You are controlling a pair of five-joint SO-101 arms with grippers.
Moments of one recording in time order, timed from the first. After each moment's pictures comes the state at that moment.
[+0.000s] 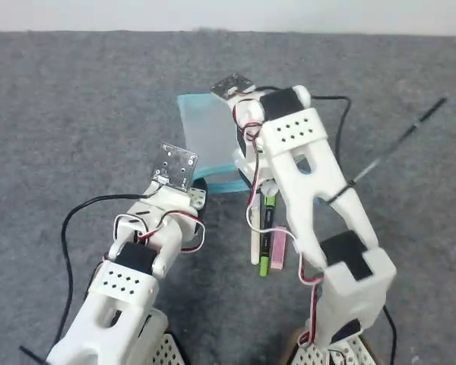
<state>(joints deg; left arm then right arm) 11.7 -54.5 78.7 25.7 2.1 -25.2 16.4 -20.0 100.6 14.2</state>
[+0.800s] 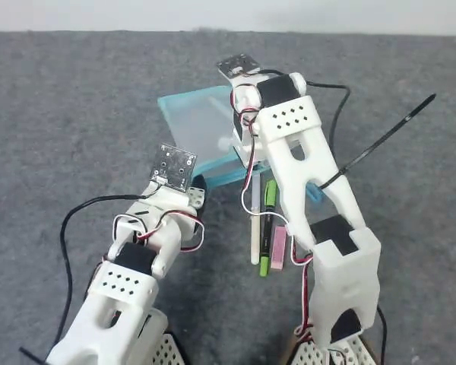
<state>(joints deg) 11.6 -54.7 78.8 24.7 2.4 -24.3 24.8 -34.0 100.7 6.3</state>
